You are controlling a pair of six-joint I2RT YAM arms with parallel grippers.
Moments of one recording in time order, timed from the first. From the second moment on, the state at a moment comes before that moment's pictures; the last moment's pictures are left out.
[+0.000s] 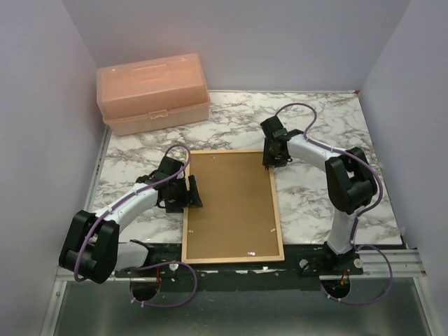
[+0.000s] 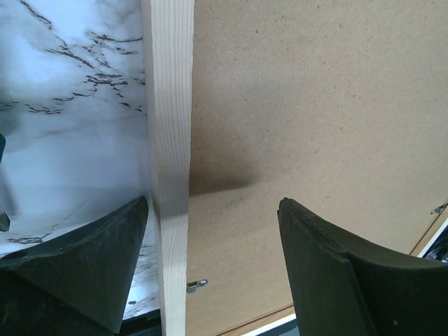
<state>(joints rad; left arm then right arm) -0.37 1.26 0.61 -0.49 0.24 -0.61 0.46 1.92 1.32 -0.56 0.22 0.50</state>
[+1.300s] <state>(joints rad) -0.64 1.27 0.60 -0.38 0.20 -0.75 0.44 1.31 0.70 -0.45 -0.01 0.67</state>
